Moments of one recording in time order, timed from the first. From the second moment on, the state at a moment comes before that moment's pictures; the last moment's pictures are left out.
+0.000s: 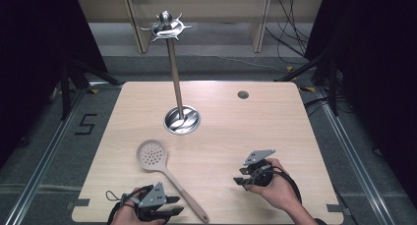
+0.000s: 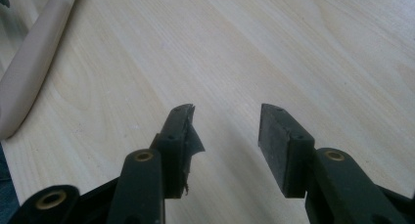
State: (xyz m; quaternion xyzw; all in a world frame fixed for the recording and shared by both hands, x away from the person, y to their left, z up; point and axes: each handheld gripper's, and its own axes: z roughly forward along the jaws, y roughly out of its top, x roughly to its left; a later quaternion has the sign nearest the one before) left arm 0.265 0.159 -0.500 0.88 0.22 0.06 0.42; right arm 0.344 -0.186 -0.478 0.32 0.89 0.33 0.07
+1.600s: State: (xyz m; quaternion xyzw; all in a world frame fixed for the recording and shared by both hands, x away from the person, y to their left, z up) left arm 0.320 0.112 -0.477 0.97 0.00 0.03 0.26; right arm 0.348 -0.192 -0.479 0.34 0.88 0.32 0.07
